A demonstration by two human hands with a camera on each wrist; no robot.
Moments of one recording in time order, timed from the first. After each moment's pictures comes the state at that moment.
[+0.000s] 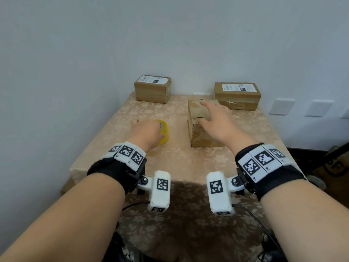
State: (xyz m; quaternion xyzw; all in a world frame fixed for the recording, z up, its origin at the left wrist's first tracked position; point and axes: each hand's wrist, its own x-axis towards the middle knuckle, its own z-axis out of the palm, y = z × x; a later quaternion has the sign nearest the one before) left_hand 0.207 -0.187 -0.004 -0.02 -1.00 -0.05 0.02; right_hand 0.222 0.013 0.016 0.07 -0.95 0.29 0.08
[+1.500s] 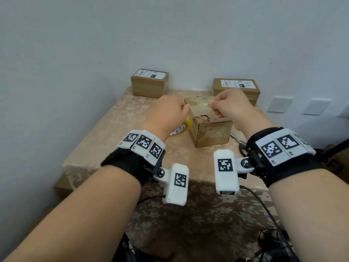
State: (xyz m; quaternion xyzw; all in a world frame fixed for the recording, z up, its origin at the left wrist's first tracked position) left_hand 0.206 -0.139 0.022 -0.16 -0.96 -0.14 0.19; right_hand 0.209 0.032 0.042 -0.03 -0.88 0.46 0.09
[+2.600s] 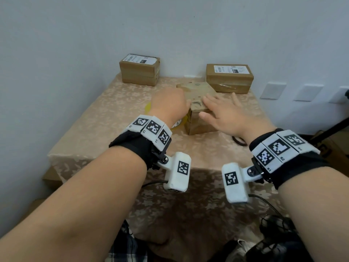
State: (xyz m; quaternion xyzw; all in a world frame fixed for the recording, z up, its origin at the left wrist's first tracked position) left_hand 0.185 -0.109 -0.001 -0.16 -0.98 -0.04 0.15; right_hand 0.227 0.066 -0.004 0.15 -0.99 0.00 -0.01
